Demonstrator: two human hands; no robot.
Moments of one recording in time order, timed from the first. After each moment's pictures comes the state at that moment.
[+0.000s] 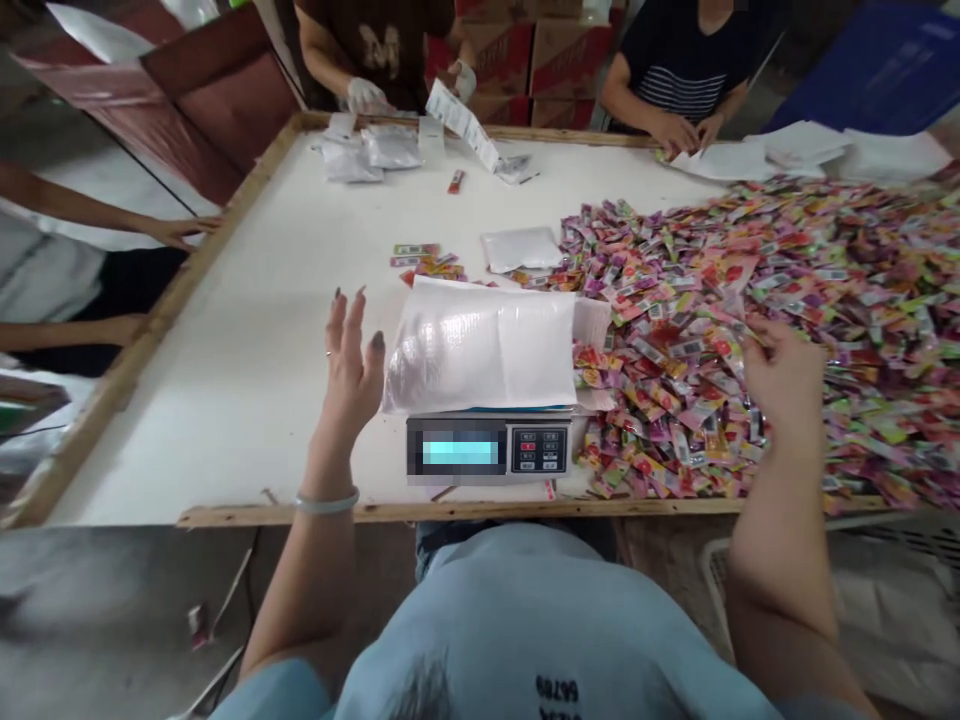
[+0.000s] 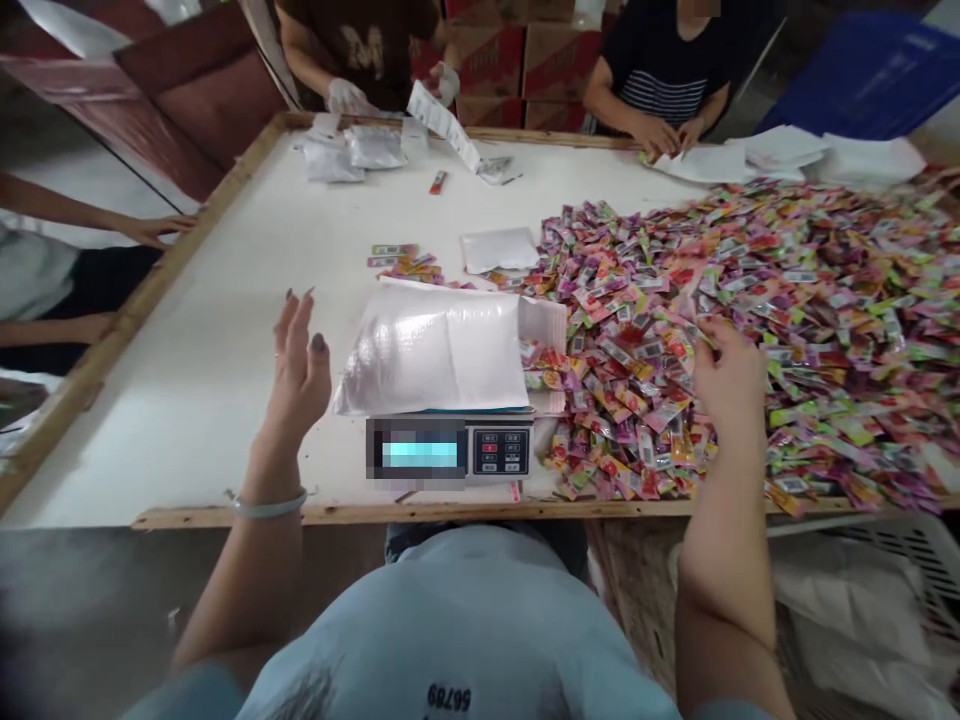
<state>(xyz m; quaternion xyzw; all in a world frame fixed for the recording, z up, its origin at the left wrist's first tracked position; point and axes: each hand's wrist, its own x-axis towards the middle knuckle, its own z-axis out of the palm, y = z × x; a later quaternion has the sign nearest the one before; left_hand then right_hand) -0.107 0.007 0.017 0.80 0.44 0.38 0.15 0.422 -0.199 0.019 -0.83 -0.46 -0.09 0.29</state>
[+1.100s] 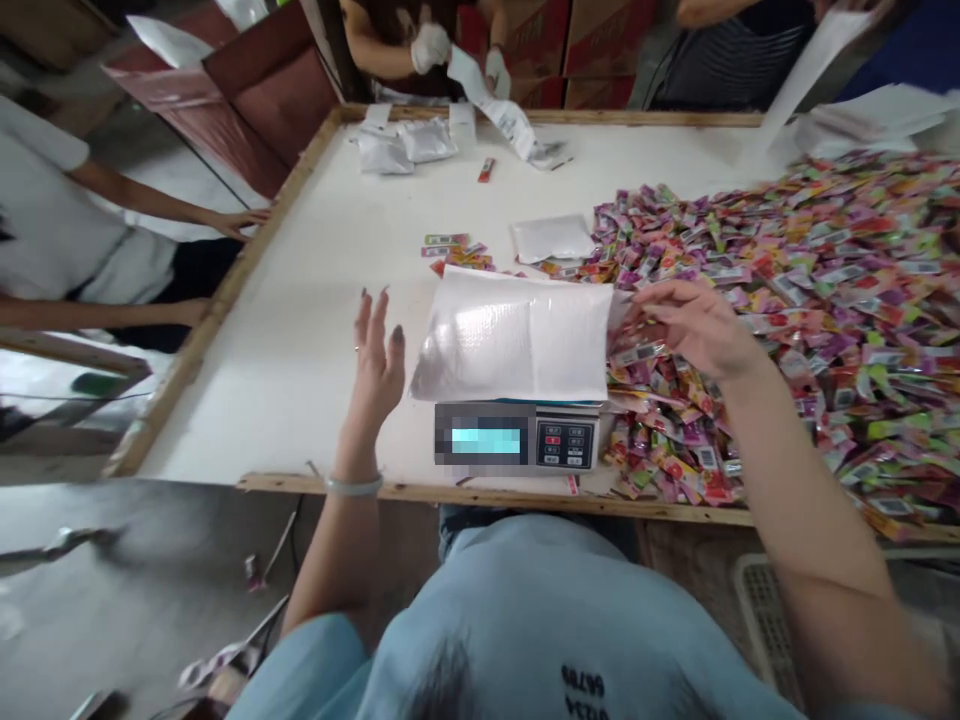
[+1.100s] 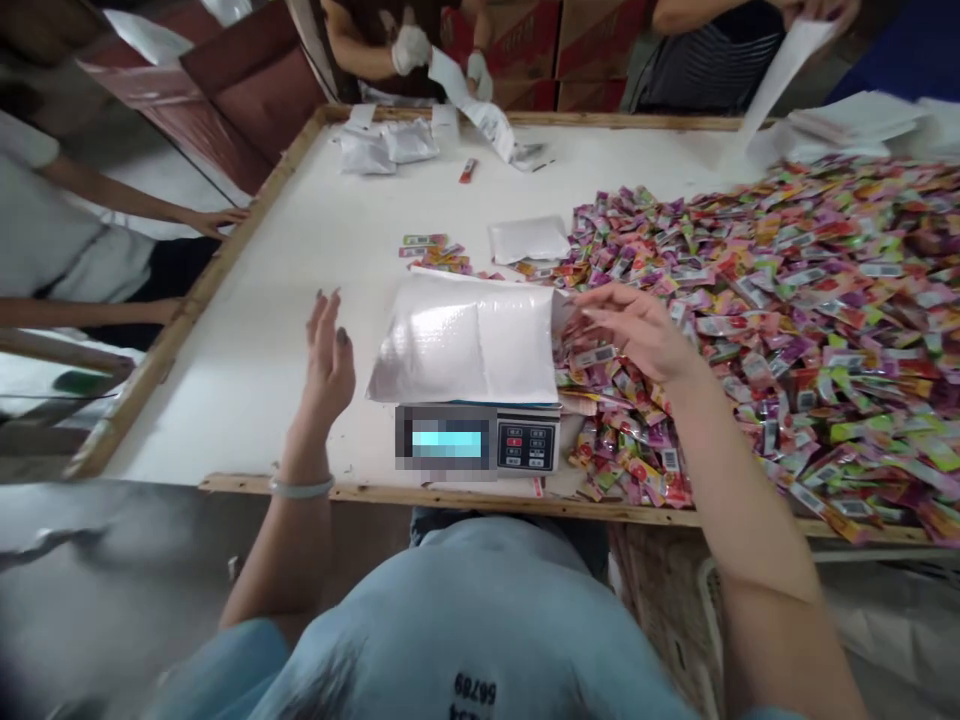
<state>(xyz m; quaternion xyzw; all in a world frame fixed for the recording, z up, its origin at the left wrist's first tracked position) -0.122 0.003 0.005 0.77 0.48 0.39 0.17 0.292 -0.107 0.073 -0.52 -0.48 0.49 0.50</state>
